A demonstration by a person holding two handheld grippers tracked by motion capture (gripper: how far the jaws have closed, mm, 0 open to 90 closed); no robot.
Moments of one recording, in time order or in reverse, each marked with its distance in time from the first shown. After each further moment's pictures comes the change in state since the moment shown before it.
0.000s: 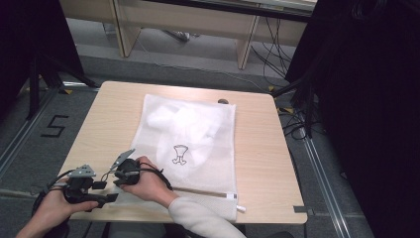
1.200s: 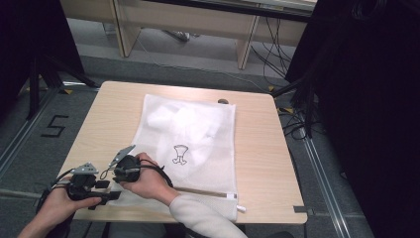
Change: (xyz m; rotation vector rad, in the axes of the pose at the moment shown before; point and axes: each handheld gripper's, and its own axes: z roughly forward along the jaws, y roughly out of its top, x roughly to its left) left arm -0.001 0.005 0.008 -0.015 -0.034 -0.062; right arm 0.003 0.011 -0.022 -0.014 0.007 -0.007
